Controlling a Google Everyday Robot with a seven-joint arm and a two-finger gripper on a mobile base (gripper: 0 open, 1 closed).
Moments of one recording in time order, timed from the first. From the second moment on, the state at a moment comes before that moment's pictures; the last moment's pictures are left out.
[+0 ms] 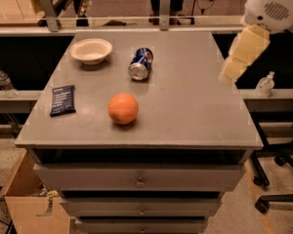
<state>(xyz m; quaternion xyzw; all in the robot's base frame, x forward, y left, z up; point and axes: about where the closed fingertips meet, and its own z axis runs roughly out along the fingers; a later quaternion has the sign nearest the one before) 0.524 -0.193 1.006 -0.51 0.84 -0.02 0.19</state>
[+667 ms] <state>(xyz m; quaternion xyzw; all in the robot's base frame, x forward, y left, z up) 0.573 -0.180 0.994 -0.41 0.89 0.02 0.18</state>
